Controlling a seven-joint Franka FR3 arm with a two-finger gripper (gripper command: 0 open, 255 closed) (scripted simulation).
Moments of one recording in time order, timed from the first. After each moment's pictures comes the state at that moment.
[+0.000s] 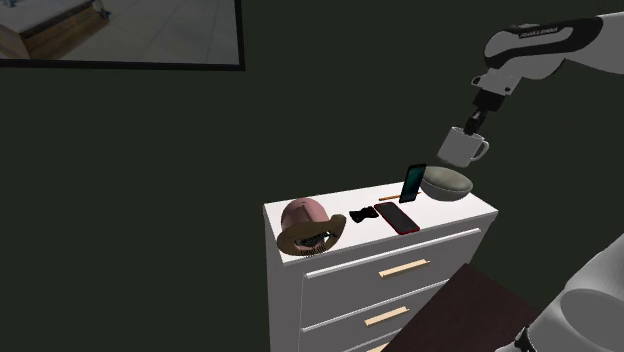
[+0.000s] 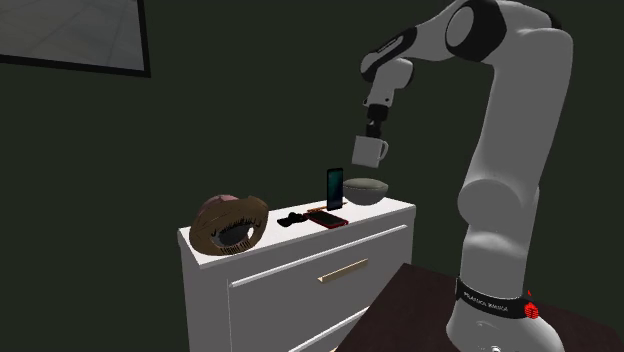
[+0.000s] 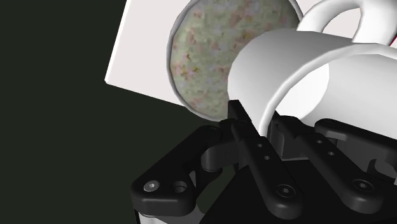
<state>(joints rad) -0.16 -0.10 -0.55 -1.85 0.15 1.73 -0.87</state>
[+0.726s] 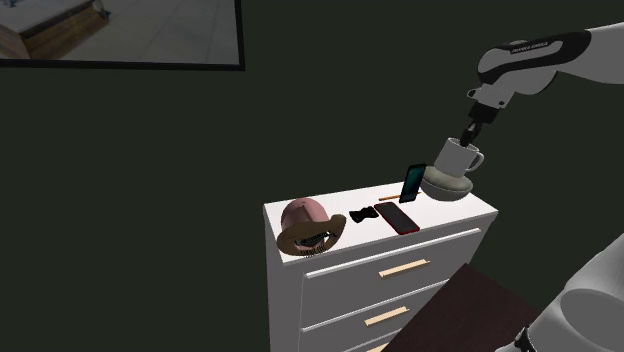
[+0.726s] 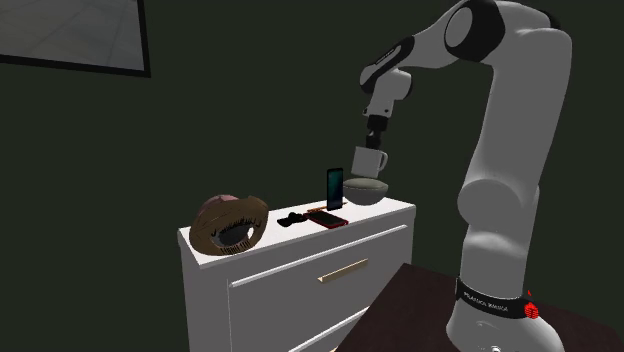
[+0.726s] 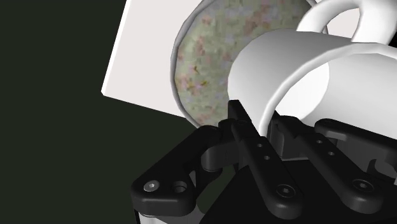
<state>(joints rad) -0.16 -0.09 -0.55 -1.94 0.16 1.83 -0.89</state>
